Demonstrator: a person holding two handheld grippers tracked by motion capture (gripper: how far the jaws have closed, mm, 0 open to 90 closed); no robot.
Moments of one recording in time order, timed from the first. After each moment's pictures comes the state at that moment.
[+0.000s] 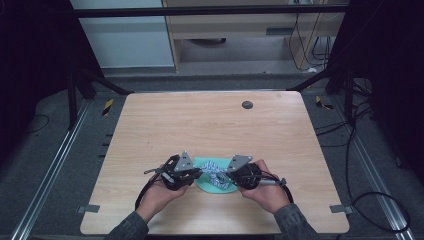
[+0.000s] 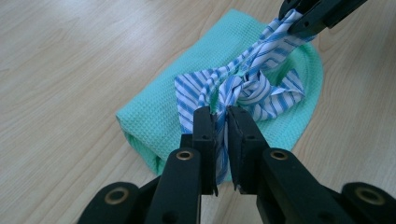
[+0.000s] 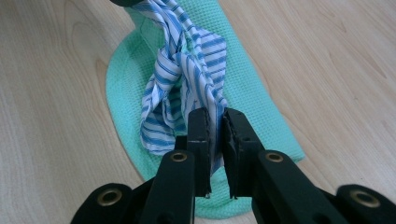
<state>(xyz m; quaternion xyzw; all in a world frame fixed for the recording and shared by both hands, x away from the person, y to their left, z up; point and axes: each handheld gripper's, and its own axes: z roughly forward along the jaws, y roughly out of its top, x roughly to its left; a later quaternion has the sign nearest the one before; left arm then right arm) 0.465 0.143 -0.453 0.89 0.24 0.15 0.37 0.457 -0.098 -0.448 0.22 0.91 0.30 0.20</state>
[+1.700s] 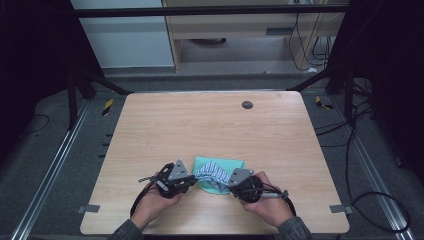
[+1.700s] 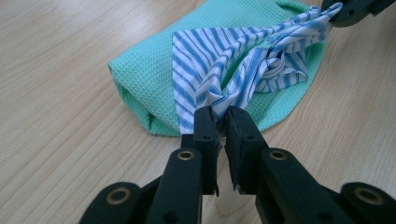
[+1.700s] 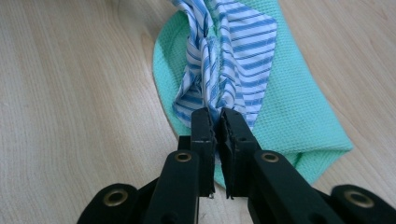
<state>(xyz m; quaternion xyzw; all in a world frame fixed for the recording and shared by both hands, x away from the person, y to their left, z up) 0.451 0.160 -0.471 0.88 0.24 0.14 0.37 0.428 -0.100 -0.462 0.20 0.91 0.30 0.18</state>
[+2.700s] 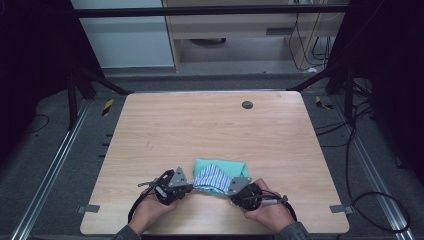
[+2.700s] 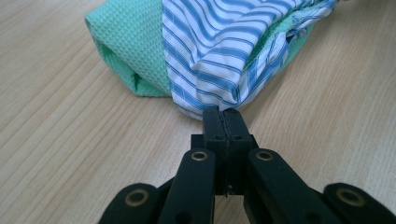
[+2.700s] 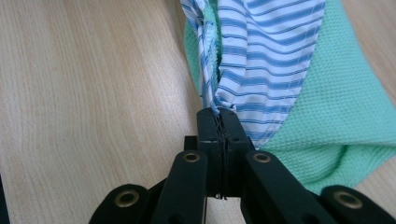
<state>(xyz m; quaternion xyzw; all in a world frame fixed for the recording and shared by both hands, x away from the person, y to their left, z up) 0.441 0.165 -0.484 0.91 0.22 0.13 0.33 0.416 -0.100 -0.478 0.18 0.93 0.28 0.15</state>
